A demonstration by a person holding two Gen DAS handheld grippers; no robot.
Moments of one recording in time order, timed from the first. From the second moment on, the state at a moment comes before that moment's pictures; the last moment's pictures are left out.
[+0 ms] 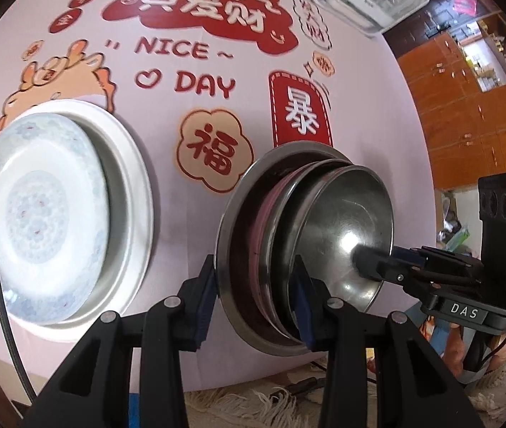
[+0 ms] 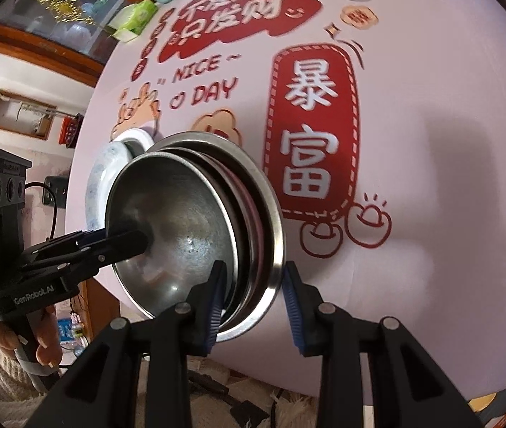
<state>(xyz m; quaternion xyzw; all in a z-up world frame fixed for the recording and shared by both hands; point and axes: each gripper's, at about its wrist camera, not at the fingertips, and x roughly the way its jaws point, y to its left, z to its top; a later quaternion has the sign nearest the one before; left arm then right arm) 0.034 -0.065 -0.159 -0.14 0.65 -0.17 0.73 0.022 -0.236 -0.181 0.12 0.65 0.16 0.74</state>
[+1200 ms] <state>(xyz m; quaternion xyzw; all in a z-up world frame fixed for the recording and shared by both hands) 0.060 0.159 -0.188 -0.11 0.67 -0.18 0.72 0.059 -0.011 -0.192 0.11 0.63 0.12 0.76</state>
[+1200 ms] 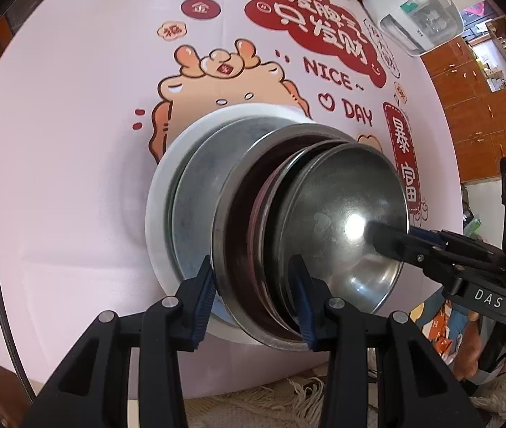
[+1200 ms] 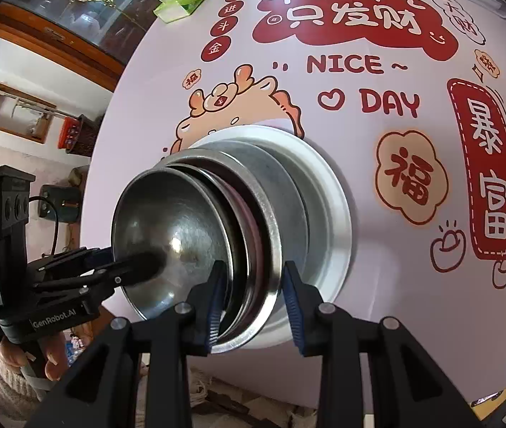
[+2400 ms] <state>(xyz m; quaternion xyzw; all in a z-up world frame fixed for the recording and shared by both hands) 0.073 0.152 -0.194 -0.08 0.66 -0.19 0.72 0.066 -0.010 -0.209 0.12 0.64 0.10 0.75</state>
